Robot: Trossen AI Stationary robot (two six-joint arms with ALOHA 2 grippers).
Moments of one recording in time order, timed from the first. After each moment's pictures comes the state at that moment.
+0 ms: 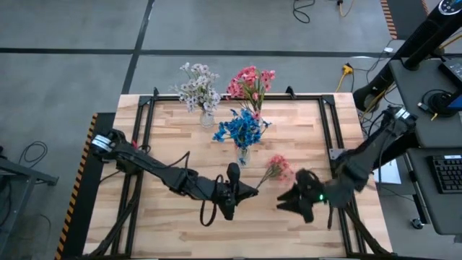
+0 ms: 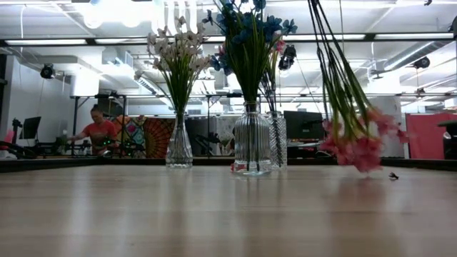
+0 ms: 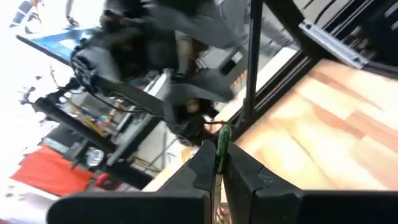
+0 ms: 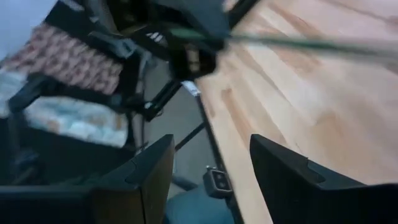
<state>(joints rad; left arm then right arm) -0.42 1.72 1.22 0.36 -0.41 0.75 0.72 1.16 0.94 -0.18 0.46 1.14</state>
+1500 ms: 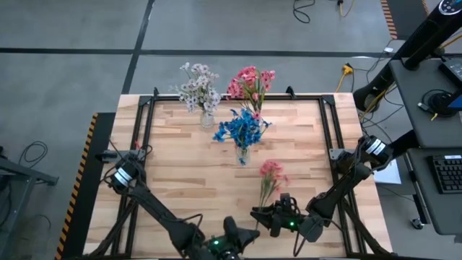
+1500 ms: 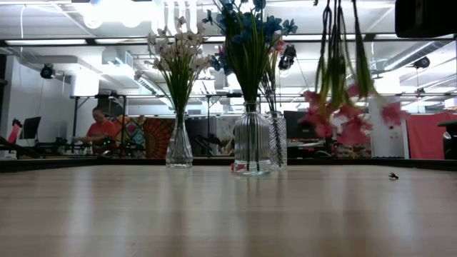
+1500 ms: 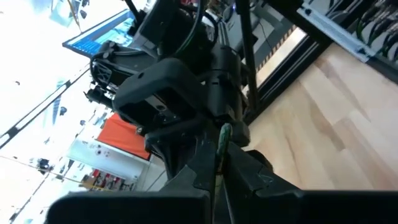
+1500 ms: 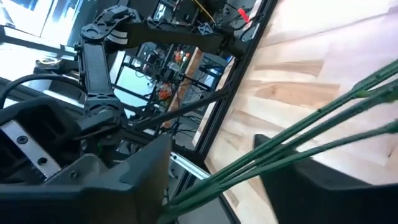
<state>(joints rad) -0.75 2.15 1.67 0.31 -1.04 0.83 0.80 1.77 0.93 0.68 1.04 1.28</state>
